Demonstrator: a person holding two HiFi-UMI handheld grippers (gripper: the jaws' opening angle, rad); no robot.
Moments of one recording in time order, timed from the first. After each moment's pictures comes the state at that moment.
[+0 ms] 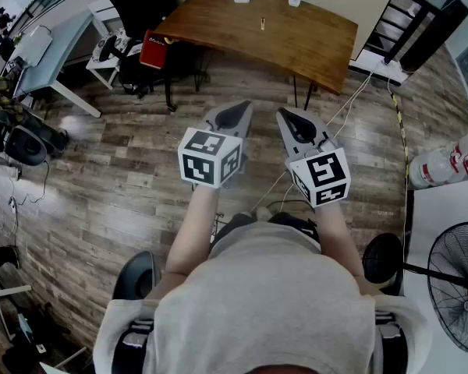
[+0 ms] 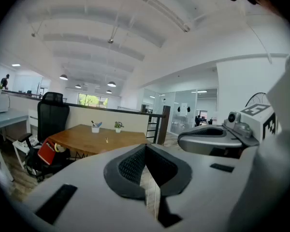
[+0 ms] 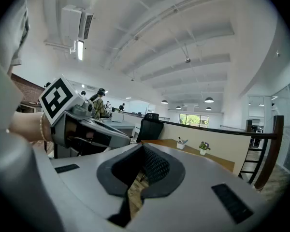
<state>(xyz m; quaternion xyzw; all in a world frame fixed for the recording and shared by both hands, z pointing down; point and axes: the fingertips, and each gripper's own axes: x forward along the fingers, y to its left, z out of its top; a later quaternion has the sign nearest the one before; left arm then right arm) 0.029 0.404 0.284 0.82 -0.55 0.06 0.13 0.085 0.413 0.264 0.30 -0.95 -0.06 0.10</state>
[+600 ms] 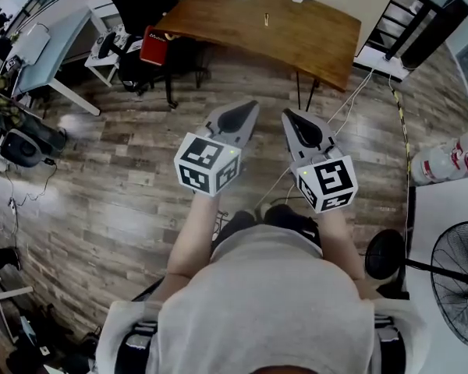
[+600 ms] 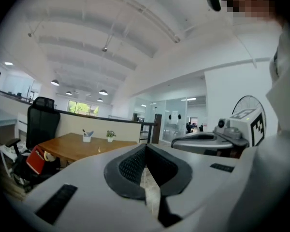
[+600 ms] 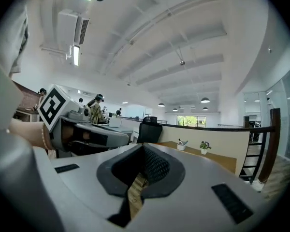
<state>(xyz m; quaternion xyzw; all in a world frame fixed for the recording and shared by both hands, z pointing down) 0.019 0.414 0.272 0.85 -0.51 0.02 0.09 0.072 0.420 0.264 0.32 -0.95 -0.04 0.06</state>
